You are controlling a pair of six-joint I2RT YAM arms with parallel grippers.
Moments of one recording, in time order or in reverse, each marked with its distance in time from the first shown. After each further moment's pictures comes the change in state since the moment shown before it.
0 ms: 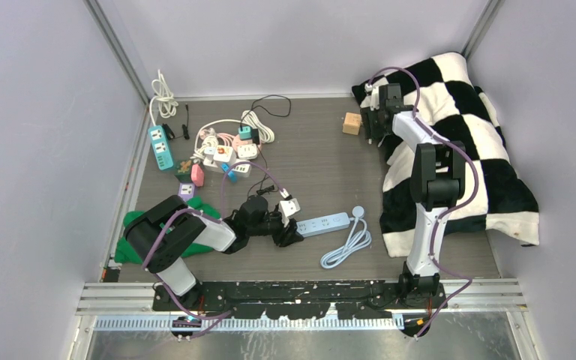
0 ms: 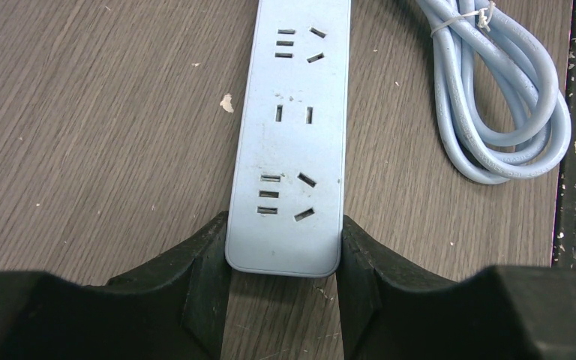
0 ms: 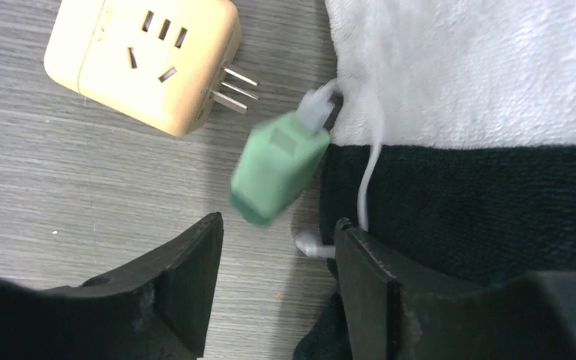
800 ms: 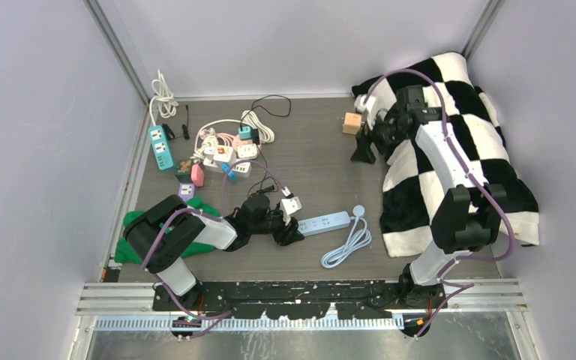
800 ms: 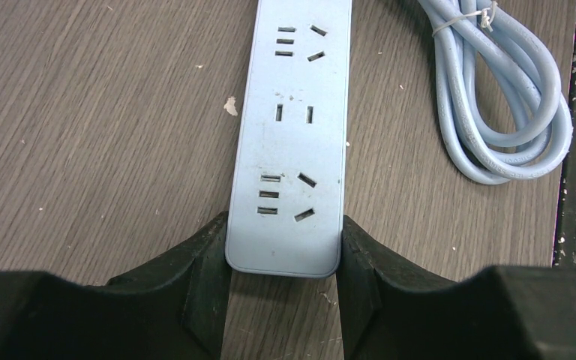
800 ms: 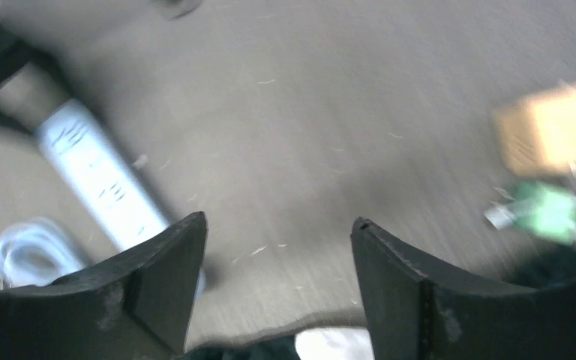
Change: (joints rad) left arm 0.002 -0.002 0.028 -0.050 0.001 0.000; right arm -0.007 -0.431 -0.163 -0.331 -0.697 -0.497
